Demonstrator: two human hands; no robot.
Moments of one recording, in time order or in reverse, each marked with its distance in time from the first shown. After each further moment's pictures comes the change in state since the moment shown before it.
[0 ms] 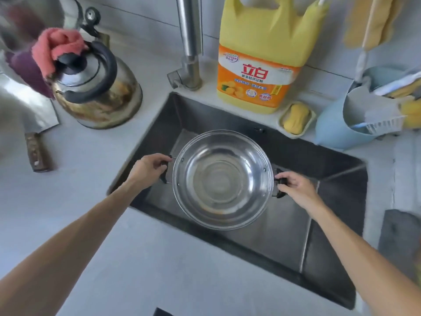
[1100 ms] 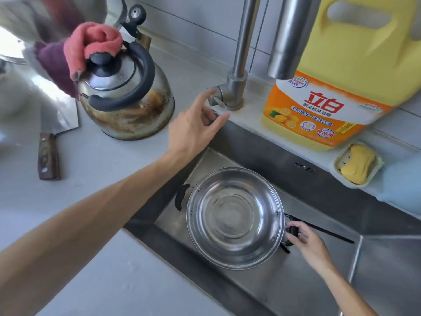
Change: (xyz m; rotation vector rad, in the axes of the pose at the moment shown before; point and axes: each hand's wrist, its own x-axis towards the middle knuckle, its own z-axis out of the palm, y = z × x) left_hand 0.087 0.091 -0.037 -0.014 0.510 0.281; right_hand 0.052 0.045 0.065 -0.127 -0.059 0.074
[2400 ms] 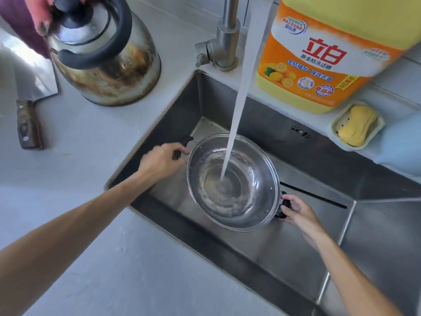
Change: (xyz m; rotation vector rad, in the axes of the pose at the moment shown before) left_hand -0.095 -0.079 0.013 0.282 -0.560 -0.379; right_hand -0.002 0.017 0.006 0.364 -0.084 0.141
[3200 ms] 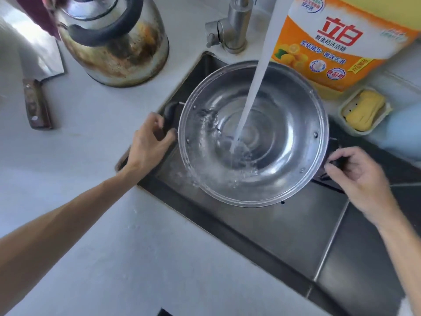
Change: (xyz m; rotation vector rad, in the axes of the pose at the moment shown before) left_hand -0.036 -0.019 -0.016 -0.415 0.401 0.111; right_hand -0.081 -0.121 -0.029 -0.247 0.051 -0.607
